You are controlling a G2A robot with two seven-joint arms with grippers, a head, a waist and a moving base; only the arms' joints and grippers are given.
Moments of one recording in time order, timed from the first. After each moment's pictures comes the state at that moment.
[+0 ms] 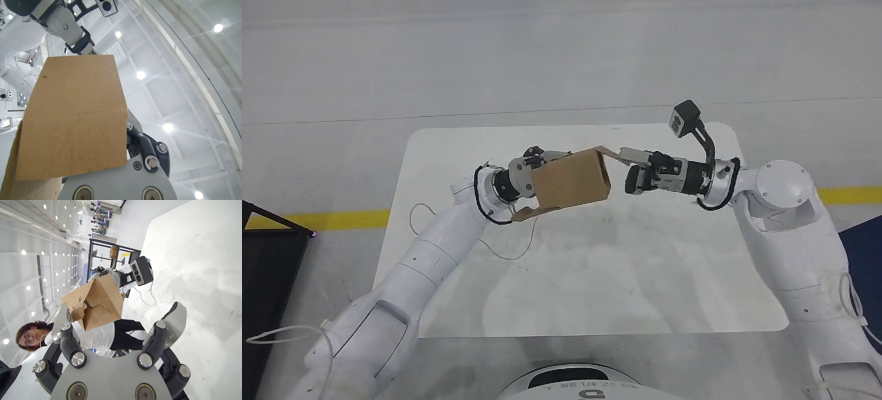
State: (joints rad) left arm 0.83 -1.30 -0.79 -0.95 -1.48 0.44 -1.38; right arm -1.17 -1.01 1.34 -1.70 0.35 0.11 1.06
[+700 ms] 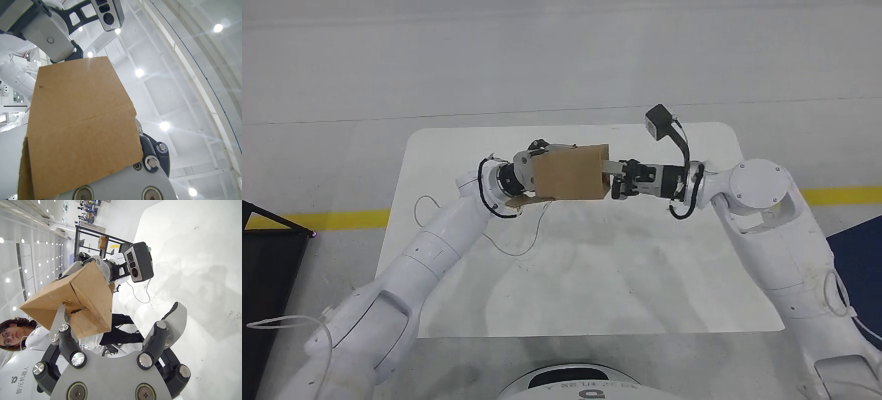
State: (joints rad) left arm 0.76 -1.31 -0.70 -0.92 -1.56 0.42 -1.40; right arm -1.12 -1.02 1.23 -1.74 0.25 0.15 1.01
